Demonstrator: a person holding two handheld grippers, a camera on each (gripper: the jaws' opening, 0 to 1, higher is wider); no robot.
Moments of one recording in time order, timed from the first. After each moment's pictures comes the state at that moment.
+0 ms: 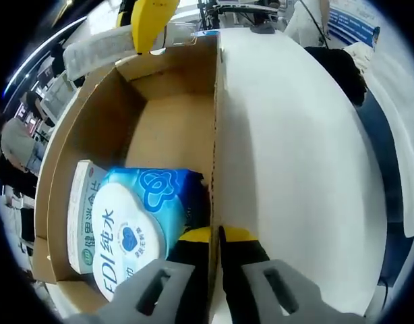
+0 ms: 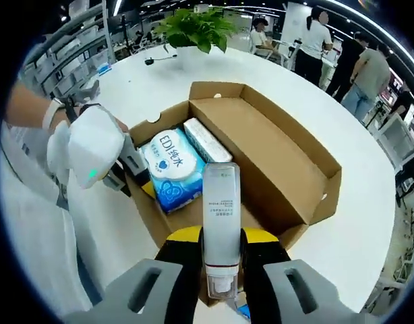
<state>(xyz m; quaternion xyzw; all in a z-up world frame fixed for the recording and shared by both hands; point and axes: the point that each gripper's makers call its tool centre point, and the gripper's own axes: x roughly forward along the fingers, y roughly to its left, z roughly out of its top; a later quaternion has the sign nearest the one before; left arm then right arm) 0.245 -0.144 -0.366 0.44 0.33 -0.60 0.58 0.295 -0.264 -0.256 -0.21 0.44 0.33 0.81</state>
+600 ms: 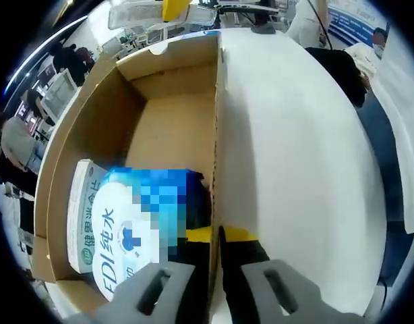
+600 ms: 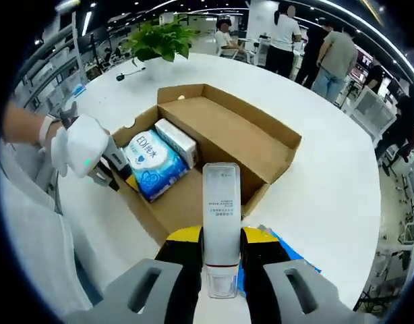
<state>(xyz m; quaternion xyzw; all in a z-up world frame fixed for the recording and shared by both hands) 0.243 -0.142 -0.368 0.44 0.33 -0.60 0.58 0.274 -0.328 -0.245 -0.16 0.44 0.24 0.85</state>
